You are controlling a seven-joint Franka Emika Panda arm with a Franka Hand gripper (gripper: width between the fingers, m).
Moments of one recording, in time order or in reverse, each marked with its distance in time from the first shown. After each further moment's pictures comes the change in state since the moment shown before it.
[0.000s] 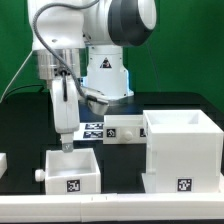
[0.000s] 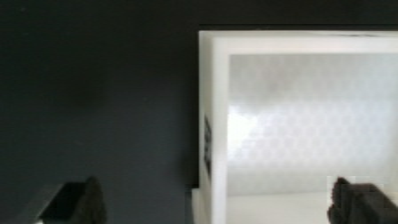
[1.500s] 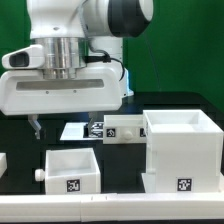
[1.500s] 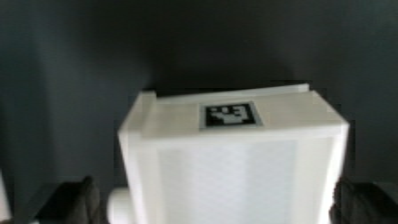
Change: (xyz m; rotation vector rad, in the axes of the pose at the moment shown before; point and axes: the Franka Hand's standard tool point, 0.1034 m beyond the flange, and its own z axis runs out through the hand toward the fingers) arm 0.004 -0.014 -0.012 -0.019 -0.008 -1.590
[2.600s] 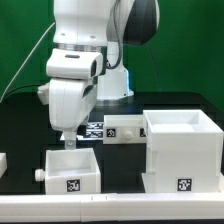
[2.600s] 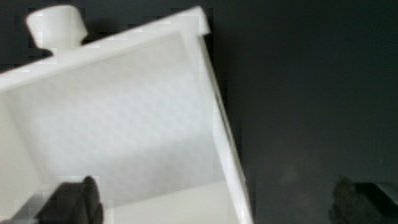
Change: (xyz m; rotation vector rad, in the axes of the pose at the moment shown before) arm -0.003 -0.017 0.012 -0.036 -0.125 -1.232
